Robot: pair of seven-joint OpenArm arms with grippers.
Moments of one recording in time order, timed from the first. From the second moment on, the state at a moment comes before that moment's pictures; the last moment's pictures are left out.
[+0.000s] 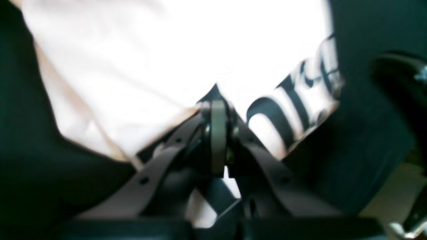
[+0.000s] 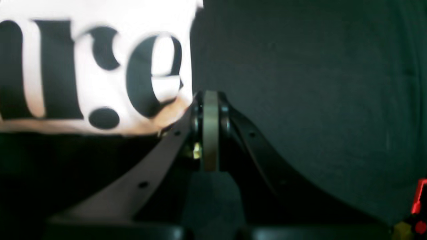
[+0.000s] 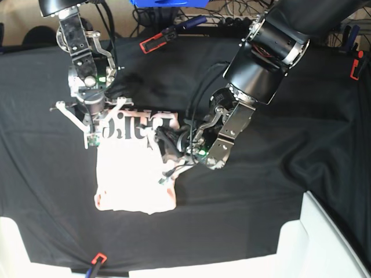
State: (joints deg) left arm -19.5 -1.4 30.8 57.8 -24.6 -12.9 47.4; right arm -11.0 5.1 -14.3 88.2 -10.1 -17.3 -42.5
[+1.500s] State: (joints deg) left arm -29.3 -0.4 27.1 46.9 -24.9 -9.6 33.5; right arm -8.1 5.3 -25.0 78.8 -9.9 -17.5 -34.5
